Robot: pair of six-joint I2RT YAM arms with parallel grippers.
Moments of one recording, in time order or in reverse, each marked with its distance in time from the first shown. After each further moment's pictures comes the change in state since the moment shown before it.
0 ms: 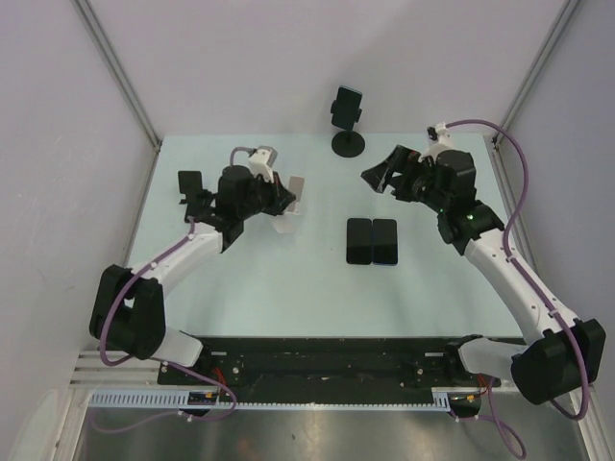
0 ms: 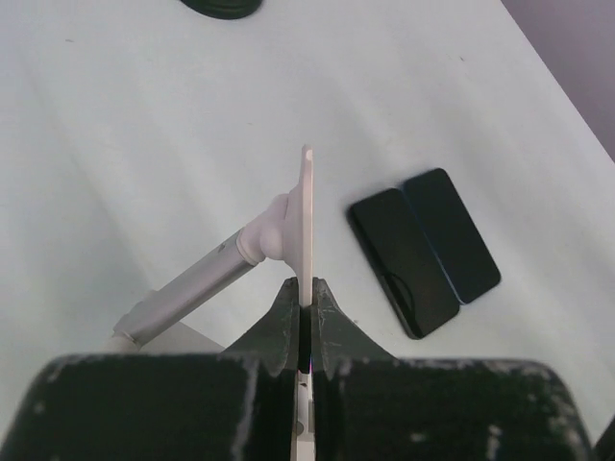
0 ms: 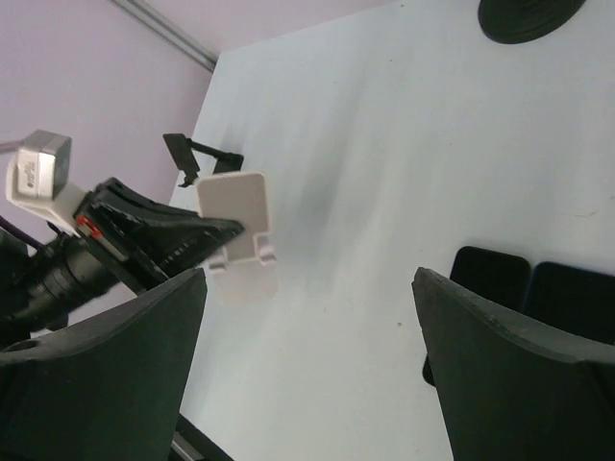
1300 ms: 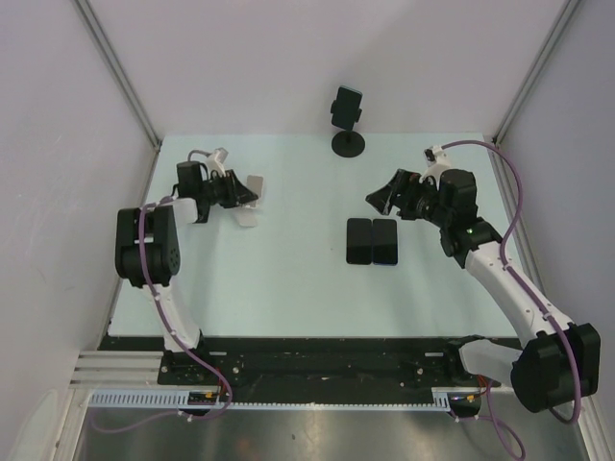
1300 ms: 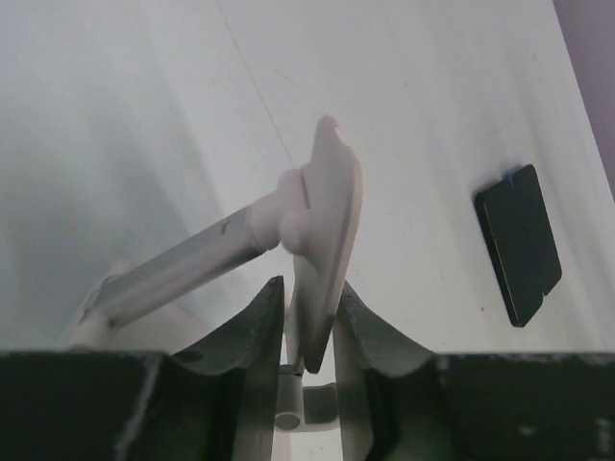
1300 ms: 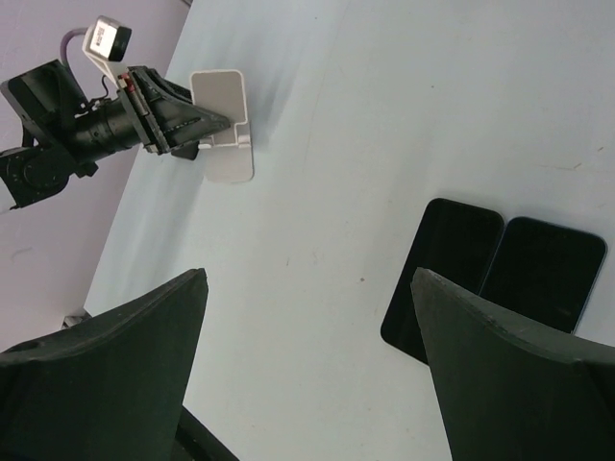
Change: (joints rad) left arm 0.508 0.518 0.189 0.087 0.545 0.031; right arm -0.094 -0.068 -0.217 0.088 -0.152 -0.098
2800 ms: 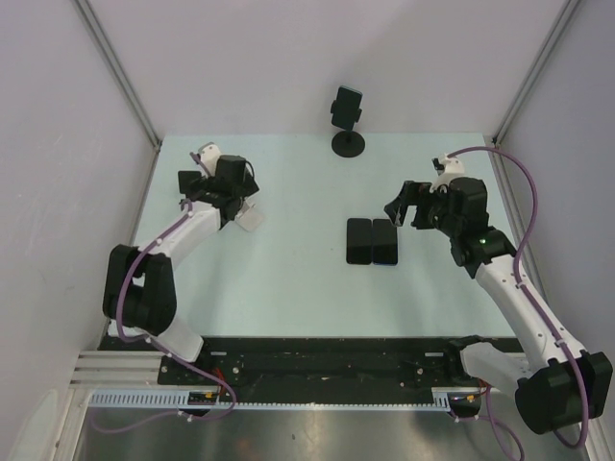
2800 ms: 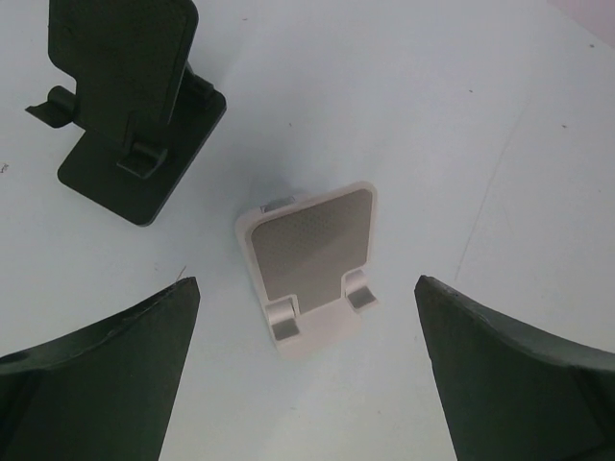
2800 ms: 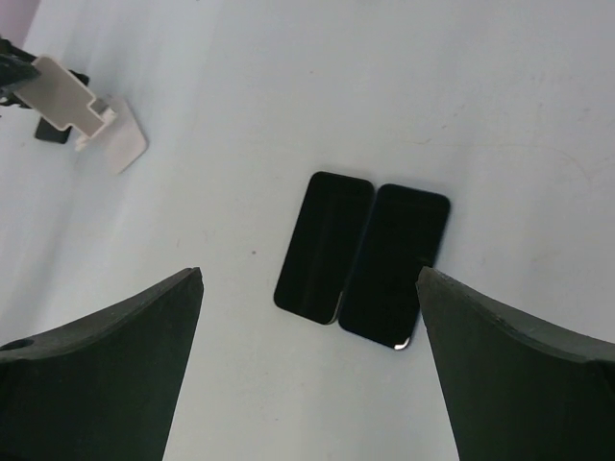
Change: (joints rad) left arm -0.358 -0.393 -0.034 -0.433 -1.344 -0.381; right arm -0.016 -0.111 -0.003 -0.192 0.168 -0.207
